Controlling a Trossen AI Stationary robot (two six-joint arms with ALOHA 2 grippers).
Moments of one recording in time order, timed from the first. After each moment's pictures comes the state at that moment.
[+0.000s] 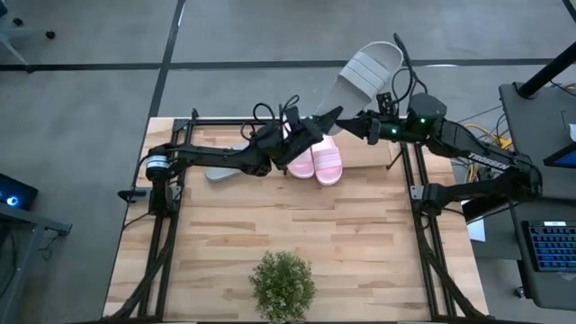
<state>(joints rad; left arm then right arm) 0.09 1.88 1.56 0.85 -0.41 -1.01 -0.35 1.02 1.14 -0.17 -0.15 0.81</state>
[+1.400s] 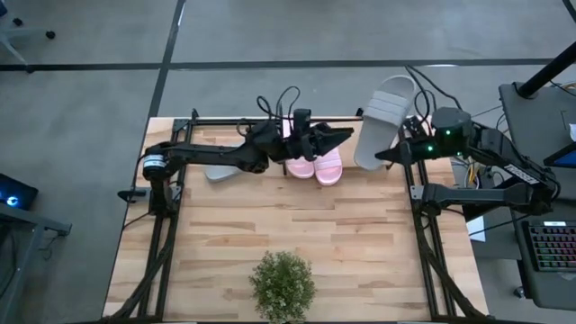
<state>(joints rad) 0.11 1.85 1.57 0.83 0.08 -0.91 -0.37 0.75 1.14 -0.89 -0.25 0.88</state>
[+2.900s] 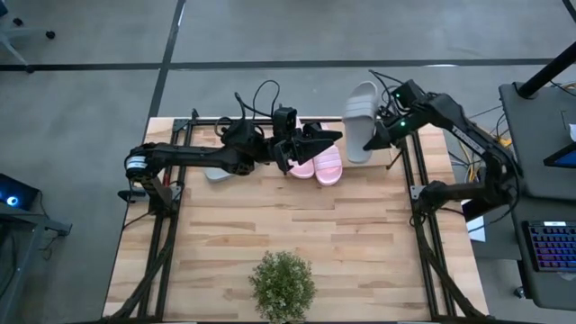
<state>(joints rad) 0.05 1.72 1.57 0.83 0.18 -0.86 -0.97 1.20 1.13 -1.13 -0.90 0.34</state>
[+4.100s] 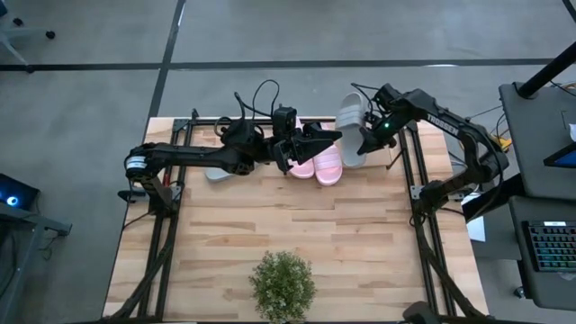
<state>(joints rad) 0.05 1.72 1.57 0.83 0.18 -0.86 -0.96 1.44 1.13 -1.15 -0.78 0.20</state>
